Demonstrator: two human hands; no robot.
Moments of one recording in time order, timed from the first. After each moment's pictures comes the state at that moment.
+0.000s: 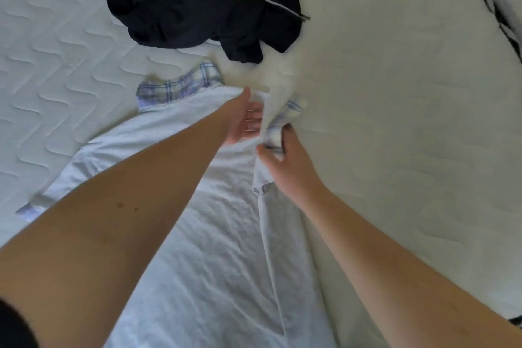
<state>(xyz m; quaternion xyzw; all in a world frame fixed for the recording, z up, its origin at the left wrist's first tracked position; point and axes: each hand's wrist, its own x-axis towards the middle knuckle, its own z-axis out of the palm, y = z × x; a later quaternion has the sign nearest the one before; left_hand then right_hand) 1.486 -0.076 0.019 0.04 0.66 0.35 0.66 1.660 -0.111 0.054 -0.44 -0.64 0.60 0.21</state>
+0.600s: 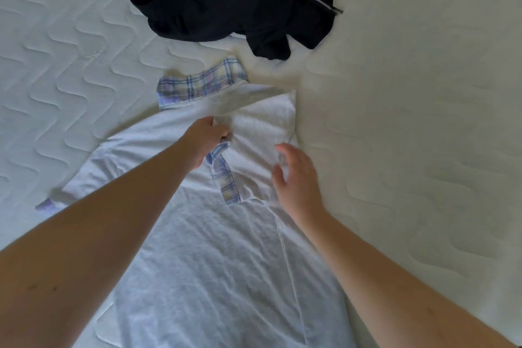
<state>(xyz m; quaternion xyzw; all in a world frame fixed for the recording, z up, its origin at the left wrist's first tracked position) 1.412 -0.157 0.007 0.13 0.84 0.24 0.47 1.635 -0.144 0.004 -0.48 -0.77 0.42 0.12</state>
